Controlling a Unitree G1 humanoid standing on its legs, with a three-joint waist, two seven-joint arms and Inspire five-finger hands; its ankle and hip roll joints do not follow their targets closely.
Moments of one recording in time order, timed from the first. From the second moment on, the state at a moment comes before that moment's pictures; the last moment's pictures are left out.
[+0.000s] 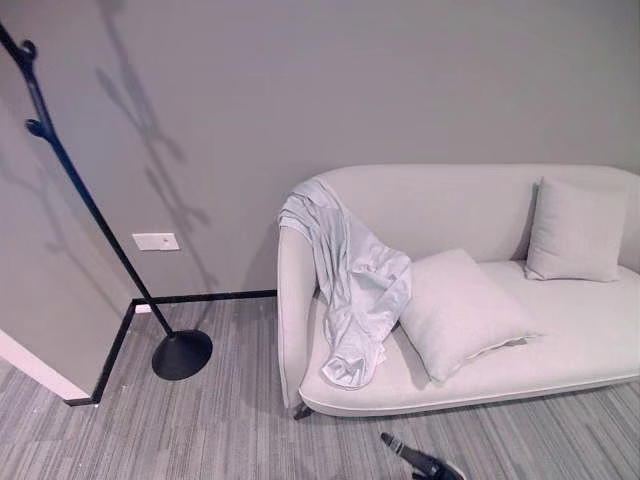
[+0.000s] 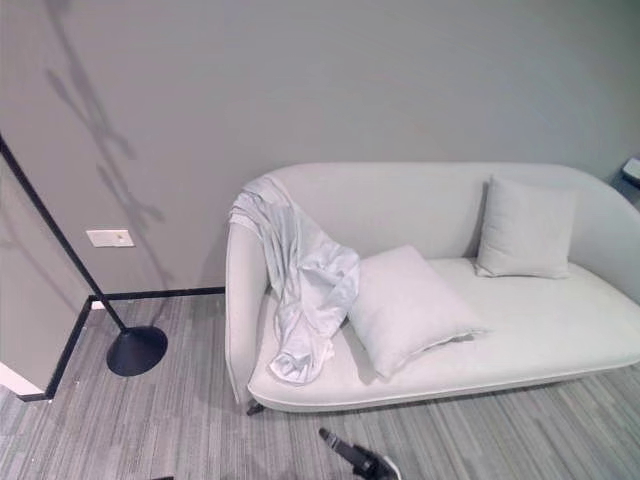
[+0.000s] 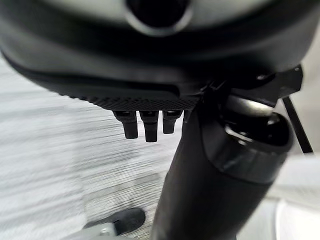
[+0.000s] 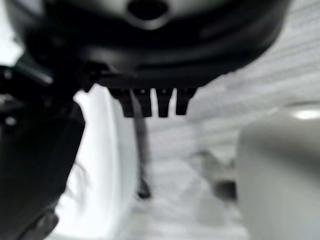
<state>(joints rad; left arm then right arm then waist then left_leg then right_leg) -0.03 0.21 -0.31 1.43 -0.20 -0.15 0.06 0.03 -0.21 0.17 1.04 0.35 -0.08 -0.04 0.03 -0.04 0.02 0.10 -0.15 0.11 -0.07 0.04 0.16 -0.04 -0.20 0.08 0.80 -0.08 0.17</state>
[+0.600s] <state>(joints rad) -0.06 0.17 -0.27 1.37 0.00 -0.15 0.06 0.01 -0.68 -0.07 0.50 -0.19 -0.08 -0.31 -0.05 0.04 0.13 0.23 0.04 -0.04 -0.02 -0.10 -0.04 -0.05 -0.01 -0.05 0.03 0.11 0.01</state>
